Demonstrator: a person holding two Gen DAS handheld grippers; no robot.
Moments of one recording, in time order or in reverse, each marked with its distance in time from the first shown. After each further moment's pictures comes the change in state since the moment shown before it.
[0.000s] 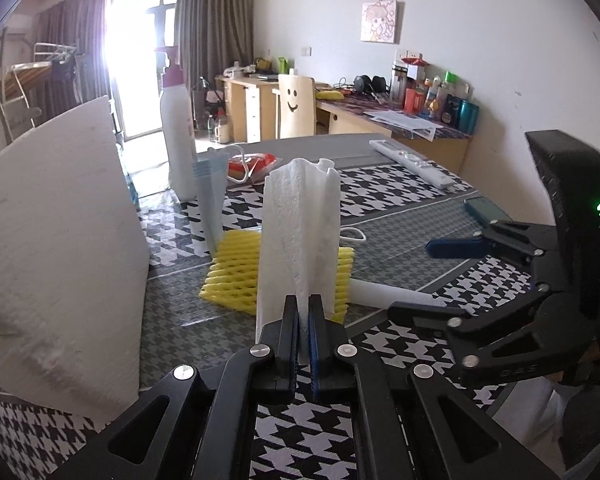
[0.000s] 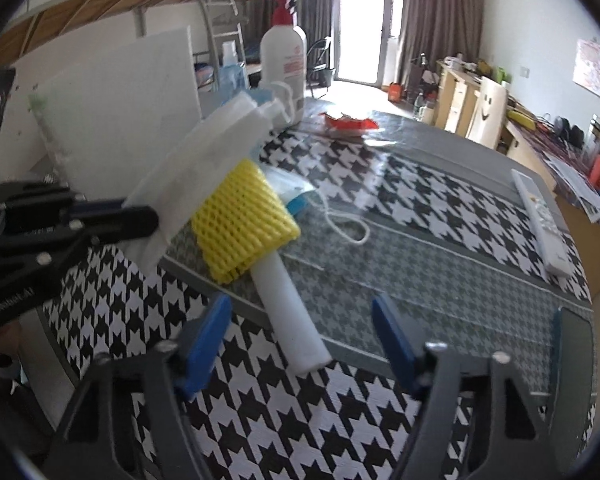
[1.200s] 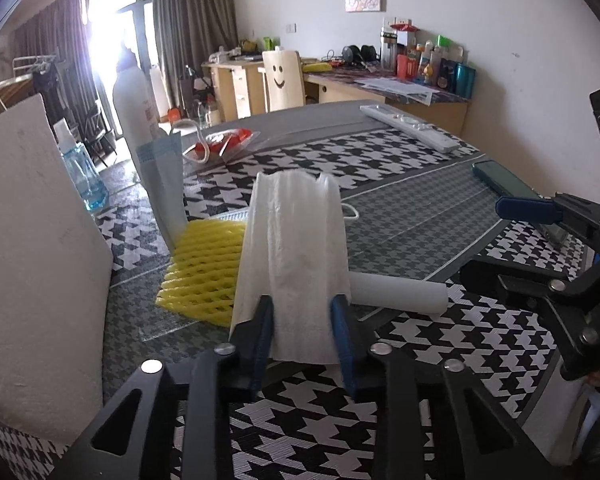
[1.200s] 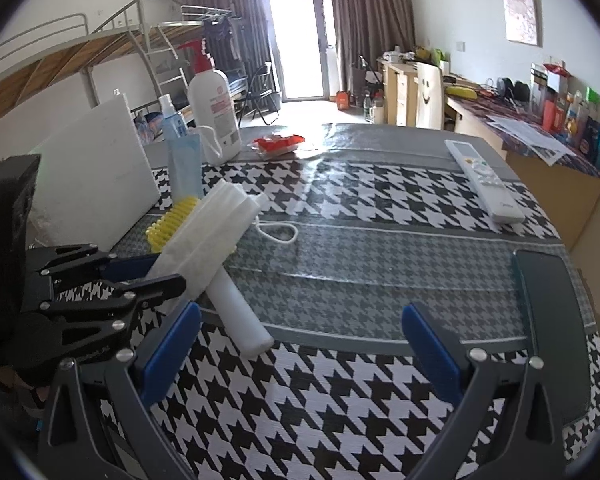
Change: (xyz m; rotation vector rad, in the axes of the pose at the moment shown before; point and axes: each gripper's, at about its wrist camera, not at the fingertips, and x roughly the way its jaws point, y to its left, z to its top) left arm 0.052 -0.025 0.008 0.084 0.099 0.019; right arm -0.033 -0.035 -0.019 0.234 -0.110 -0.074
